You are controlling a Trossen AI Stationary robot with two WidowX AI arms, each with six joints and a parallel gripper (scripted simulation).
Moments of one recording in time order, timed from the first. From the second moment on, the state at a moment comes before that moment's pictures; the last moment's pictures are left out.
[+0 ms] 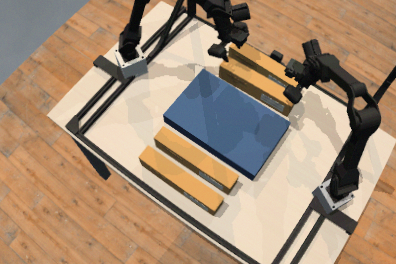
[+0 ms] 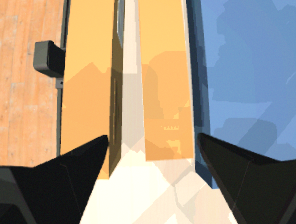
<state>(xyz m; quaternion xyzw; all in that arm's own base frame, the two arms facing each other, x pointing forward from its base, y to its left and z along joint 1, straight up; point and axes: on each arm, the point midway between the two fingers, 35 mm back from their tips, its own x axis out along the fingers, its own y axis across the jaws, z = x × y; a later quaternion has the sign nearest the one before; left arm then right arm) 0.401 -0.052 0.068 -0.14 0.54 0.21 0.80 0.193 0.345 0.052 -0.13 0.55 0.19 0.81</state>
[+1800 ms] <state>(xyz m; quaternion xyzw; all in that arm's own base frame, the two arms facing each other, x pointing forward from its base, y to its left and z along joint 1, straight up) 0.387 -0.038 0.001 -0.14 0.54 0.20 0.81 0.207 0.327 -0.013 -0.13 0.54 0.19 0.81</state>
